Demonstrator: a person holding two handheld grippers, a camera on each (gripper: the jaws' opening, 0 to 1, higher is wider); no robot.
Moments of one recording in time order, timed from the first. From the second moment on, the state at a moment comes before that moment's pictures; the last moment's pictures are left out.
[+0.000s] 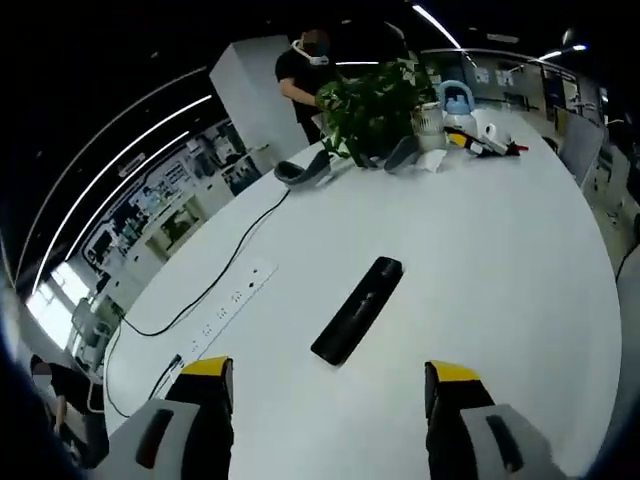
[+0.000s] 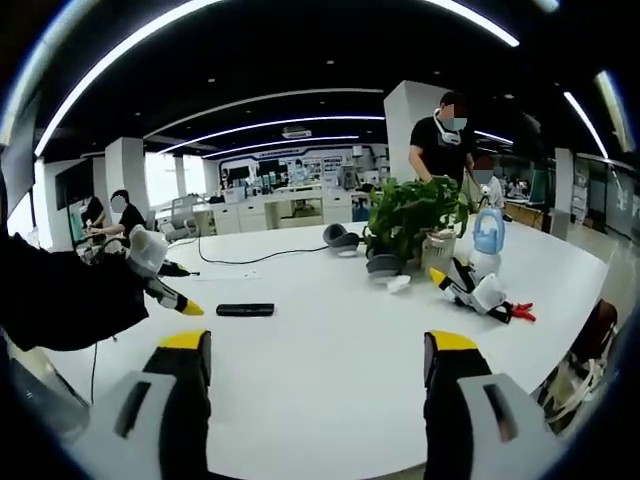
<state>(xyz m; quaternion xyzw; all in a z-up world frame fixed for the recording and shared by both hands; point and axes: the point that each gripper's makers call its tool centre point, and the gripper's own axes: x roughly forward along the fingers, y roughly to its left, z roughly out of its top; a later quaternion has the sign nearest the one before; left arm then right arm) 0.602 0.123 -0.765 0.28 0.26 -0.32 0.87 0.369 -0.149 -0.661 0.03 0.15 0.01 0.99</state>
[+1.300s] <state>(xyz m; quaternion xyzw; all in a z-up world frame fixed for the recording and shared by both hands) 0.422 0.180 -0.619 0.00 0.09 -0.22 0.97 0.367 -0.149 -0.656 0.03 0.14 0.01 0.99</state>
